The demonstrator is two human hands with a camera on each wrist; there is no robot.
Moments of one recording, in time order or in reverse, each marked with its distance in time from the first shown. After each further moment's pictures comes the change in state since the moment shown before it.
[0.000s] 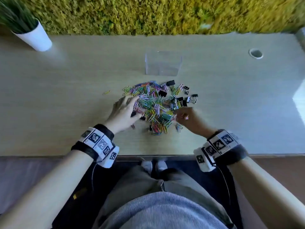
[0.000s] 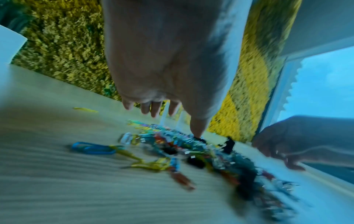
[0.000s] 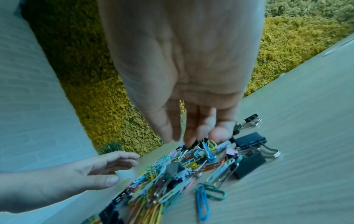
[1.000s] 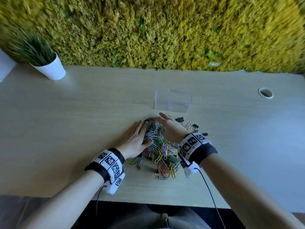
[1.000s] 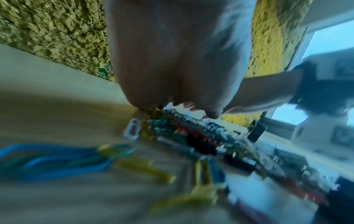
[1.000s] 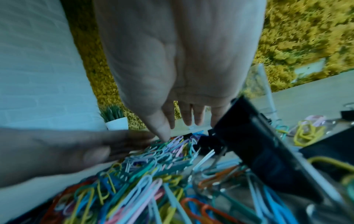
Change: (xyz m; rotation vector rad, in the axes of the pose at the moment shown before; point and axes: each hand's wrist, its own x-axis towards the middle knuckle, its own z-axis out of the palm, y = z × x) left_hand 0.061 -0.020 0.011 -0.134 -0.200 -0.019; right_hand 0.148 -0.036 0.017 -0.377 -0.223 -0.072
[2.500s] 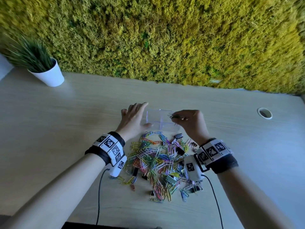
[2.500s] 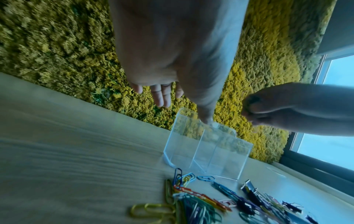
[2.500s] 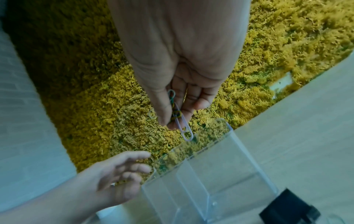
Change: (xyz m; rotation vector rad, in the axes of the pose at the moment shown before) left_hand 0.073 0.002 -0.082 0.107 0.489 0.080; right_hand 0.004 0.030 -0.082 0.522 0.591 0.058
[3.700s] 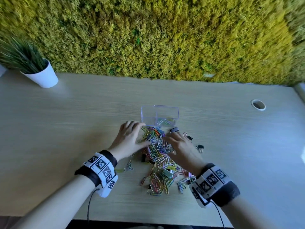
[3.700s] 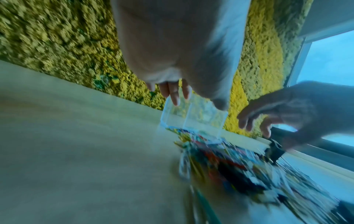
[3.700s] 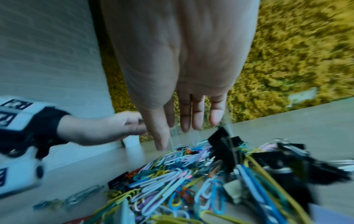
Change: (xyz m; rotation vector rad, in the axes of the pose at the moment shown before) left_hand -0.061 0.011 0.018 0.020 -0.150 0.121; right_hand -0.094 0.018 0.015 -0.596 -0.388 -0.254
